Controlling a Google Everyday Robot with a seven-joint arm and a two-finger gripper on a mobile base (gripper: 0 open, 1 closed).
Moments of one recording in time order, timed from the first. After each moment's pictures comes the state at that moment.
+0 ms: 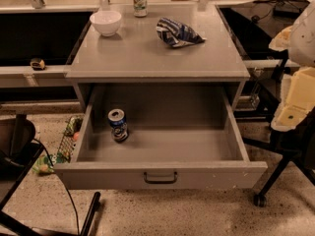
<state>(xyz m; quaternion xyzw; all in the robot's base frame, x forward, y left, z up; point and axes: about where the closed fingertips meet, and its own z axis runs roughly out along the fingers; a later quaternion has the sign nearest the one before) 0.438 -0.216 0.977 -0.60 0.78 -0.04 0.16</state>
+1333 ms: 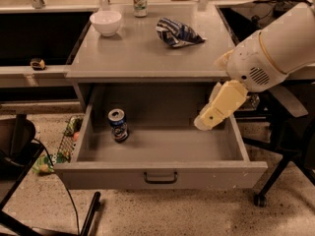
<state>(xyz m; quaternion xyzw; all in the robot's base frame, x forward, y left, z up) 0.468 -0.103 0.934 -0.54 0.78 0.15 0.29</state>
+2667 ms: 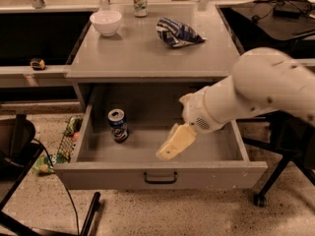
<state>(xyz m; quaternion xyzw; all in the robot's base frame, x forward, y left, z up) 0.482 -0.038 0.812 -0.53 0.77 0.17 0.30</state>
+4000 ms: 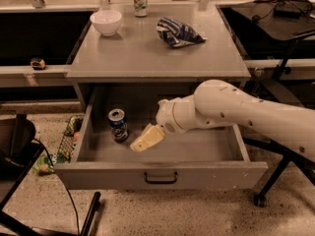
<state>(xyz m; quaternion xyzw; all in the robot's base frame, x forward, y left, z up) 0.551 0.030 0.737 -0.49 0.77 0.21 0.36</state>
